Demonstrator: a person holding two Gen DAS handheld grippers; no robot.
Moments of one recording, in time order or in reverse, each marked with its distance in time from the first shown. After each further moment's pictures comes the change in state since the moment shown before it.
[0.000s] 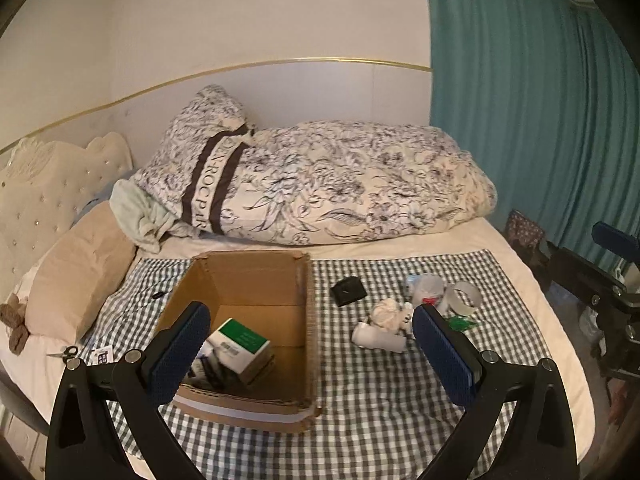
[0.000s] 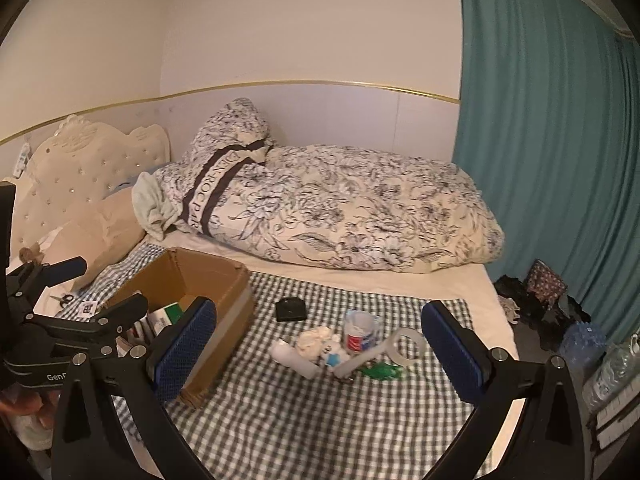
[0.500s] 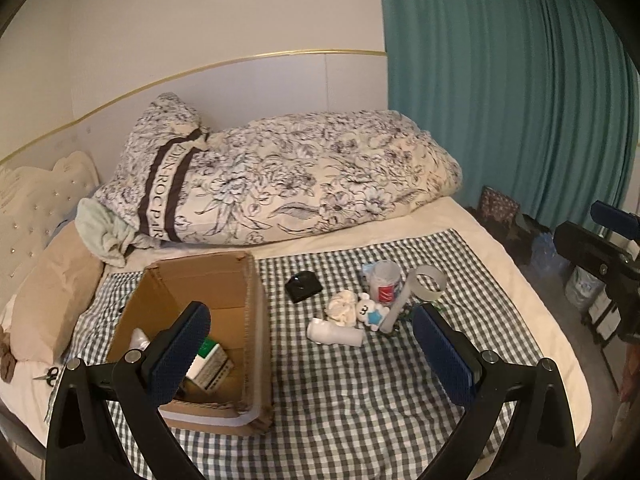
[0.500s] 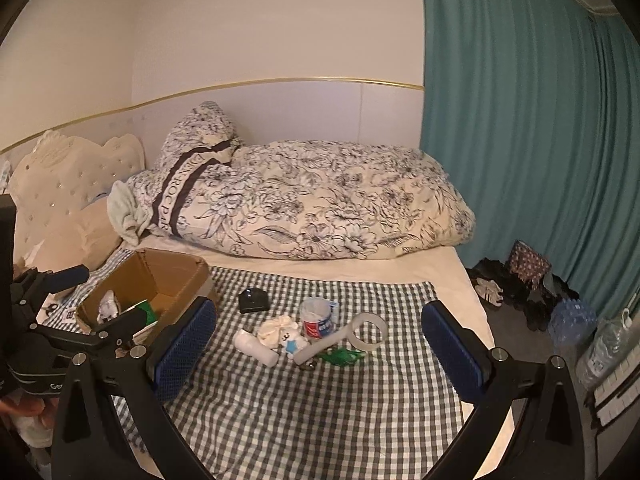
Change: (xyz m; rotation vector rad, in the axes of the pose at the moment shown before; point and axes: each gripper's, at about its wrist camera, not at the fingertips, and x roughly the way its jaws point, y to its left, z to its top) left arm 0.016 -0.062 -0.004 0.103 0.024 -0.094; right arm -0.010 -0.069 -0.020 0.077 0.014 -0.056
